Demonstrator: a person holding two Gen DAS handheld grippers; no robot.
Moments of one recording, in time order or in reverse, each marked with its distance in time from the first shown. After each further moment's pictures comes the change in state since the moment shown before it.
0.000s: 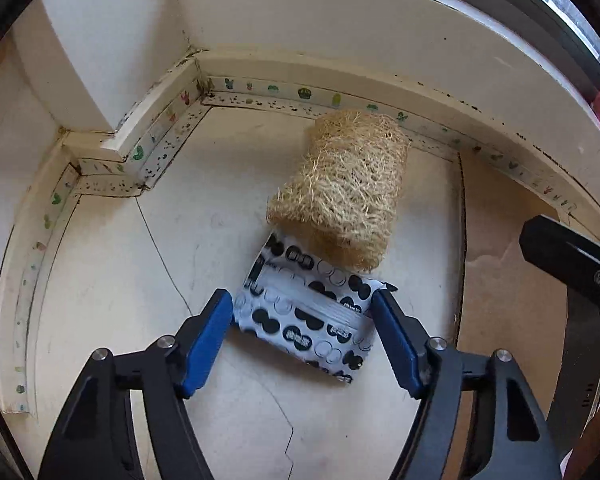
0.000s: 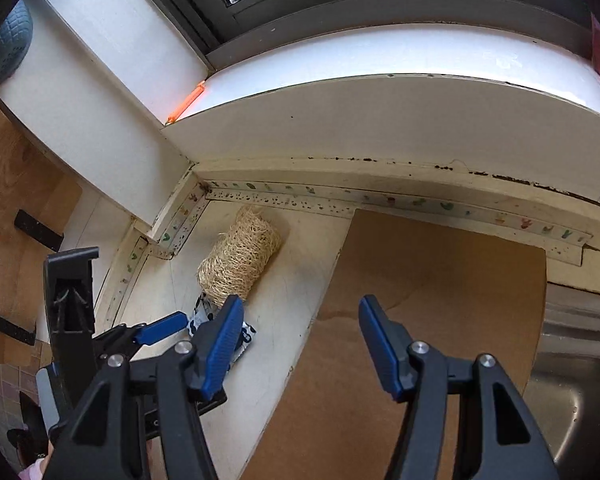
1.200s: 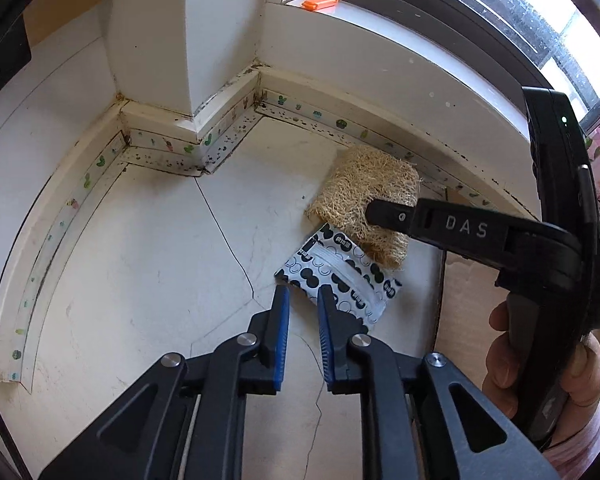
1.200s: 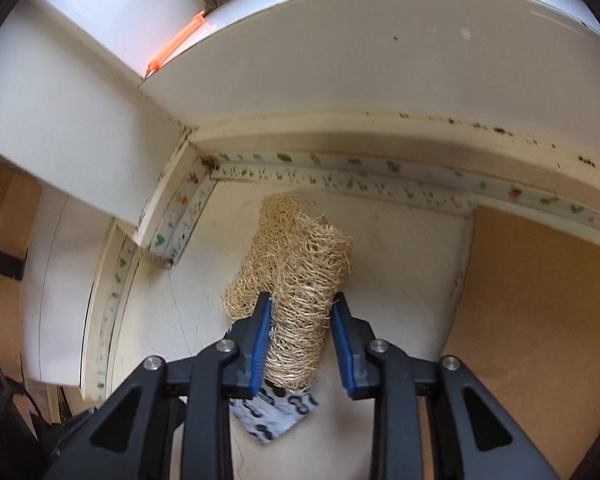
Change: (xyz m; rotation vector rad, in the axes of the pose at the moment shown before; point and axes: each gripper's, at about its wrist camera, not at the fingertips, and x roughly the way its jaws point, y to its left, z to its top) left arm -0.045 0.061 -0.021 -0.131 -0.046 -0.142; right arm 0.080 0.044 0.019 0.036 0.162 0.002
